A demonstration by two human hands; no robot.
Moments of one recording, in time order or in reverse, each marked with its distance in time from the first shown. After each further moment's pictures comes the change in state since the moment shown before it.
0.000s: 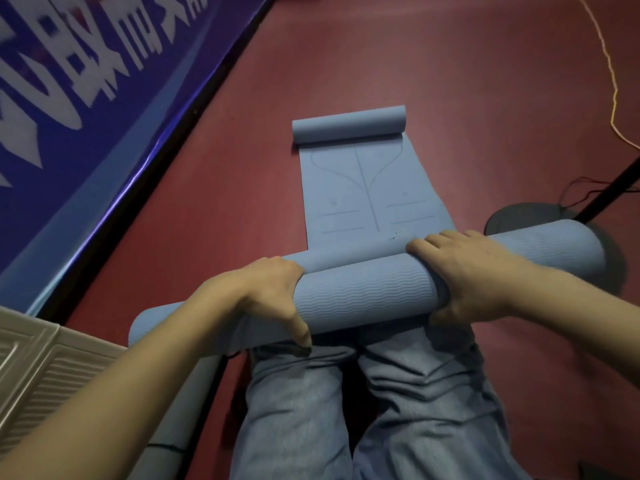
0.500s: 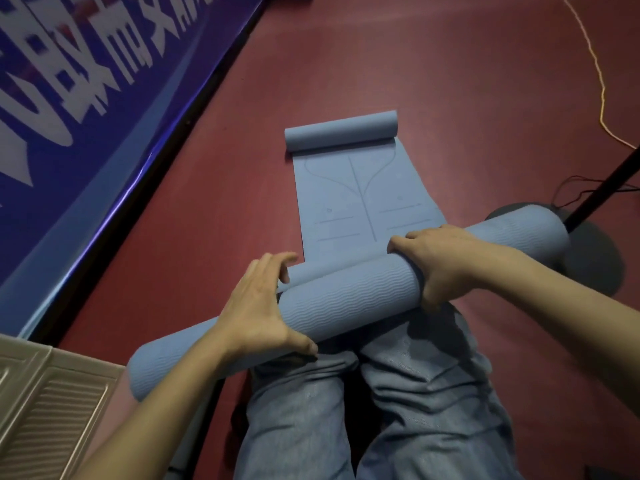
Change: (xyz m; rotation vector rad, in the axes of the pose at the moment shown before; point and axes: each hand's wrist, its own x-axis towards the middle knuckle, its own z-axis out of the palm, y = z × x) left_hand -0.003 -0.013 0.041 -0.338 0.555 0.069; right_hand 0.049 0.013 -0.011 0.078 -0.157 0.047
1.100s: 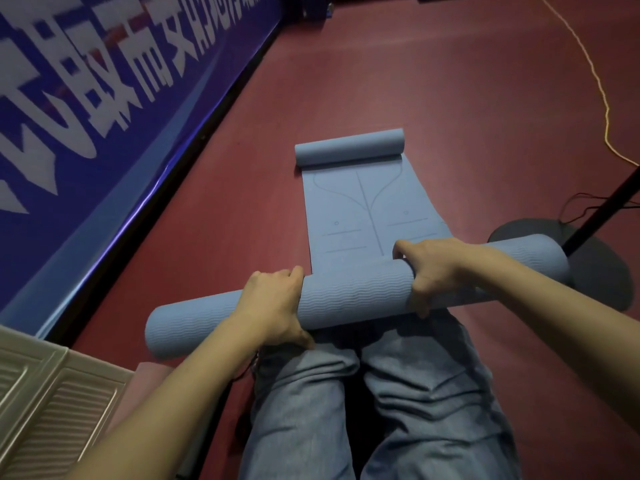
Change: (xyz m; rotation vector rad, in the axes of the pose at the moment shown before) left_hand 0.024 0.008 -0.001 0.737 -0.147 0.016; right_hand 0.007 -0.011 -0.013 0.239 -0.100 0.133
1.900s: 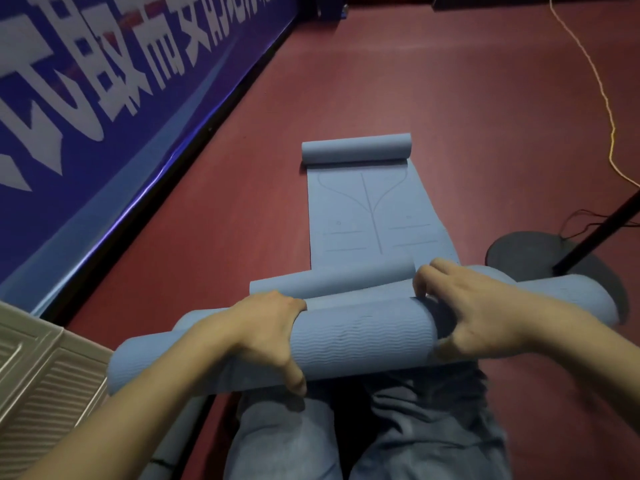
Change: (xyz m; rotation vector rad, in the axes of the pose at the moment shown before) left_hand -0.048 -0.005 -0.026 -0.346 -0.368 0.082; right_hand -0.085 -0.004 0.025 0.037 0.160 -0.192
